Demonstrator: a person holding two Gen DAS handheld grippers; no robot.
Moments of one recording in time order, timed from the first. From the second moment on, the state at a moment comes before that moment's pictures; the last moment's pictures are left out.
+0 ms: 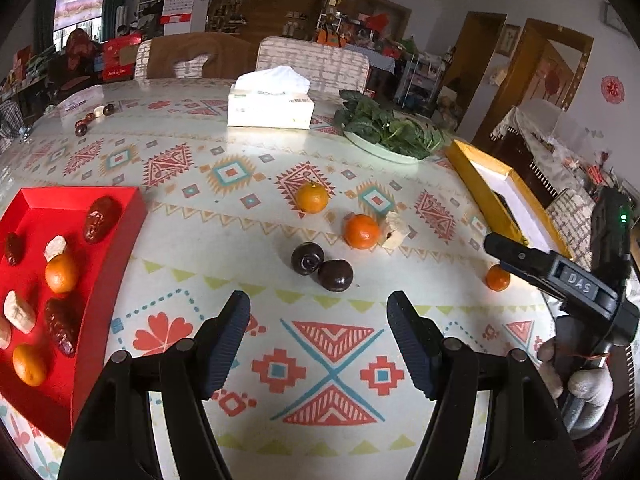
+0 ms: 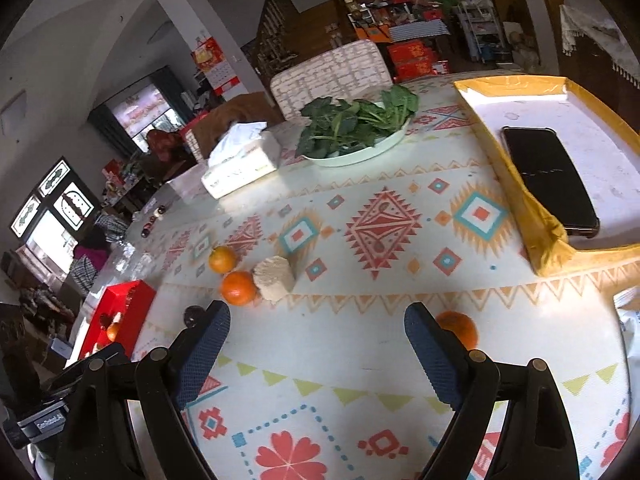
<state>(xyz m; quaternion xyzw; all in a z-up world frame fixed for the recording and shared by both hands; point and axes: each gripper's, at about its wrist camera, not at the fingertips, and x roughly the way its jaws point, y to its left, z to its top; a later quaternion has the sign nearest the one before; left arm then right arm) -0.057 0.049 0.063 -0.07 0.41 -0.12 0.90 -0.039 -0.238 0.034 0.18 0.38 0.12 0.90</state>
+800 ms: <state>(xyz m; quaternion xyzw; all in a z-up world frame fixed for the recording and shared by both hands) 0.018 0.012 0.049 -0.02 0.42 -0.15 0.90 -0.037 -0.257 0.010 0.13 0.44 -0.02 0.89</state>
